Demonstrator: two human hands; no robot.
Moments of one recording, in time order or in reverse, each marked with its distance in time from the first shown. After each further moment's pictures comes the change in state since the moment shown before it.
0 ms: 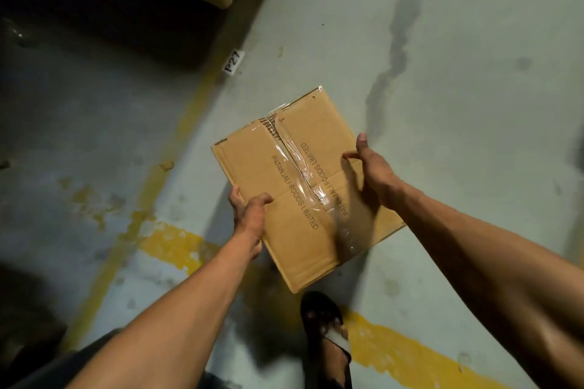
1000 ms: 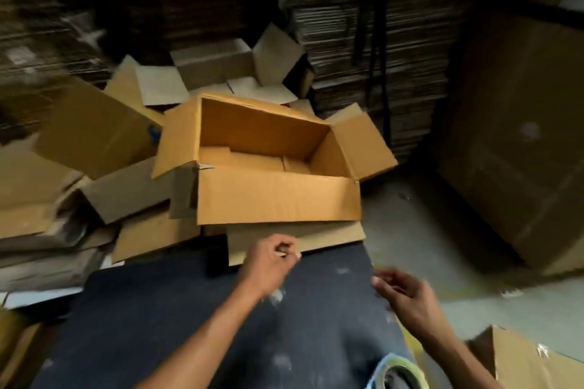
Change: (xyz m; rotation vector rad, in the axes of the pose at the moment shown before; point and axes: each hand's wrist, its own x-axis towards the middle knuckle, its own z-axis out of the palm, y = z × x) left_hand -0.729 0.037 -0.733 -0.007 0.587 0.555; right_hand -0.847 -0.073 0.376 -0.619 -0.608 -0.881
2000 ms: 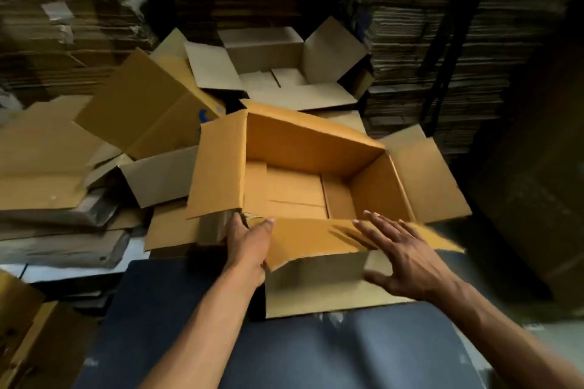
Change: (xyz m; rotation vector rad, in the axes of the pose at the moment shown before) left_hand 0.078 -0.080 -0.189 -0.659 0.451 -0.392; right_hand 0.100 -0.141 0.144 -1.078 -0.244 -0.797
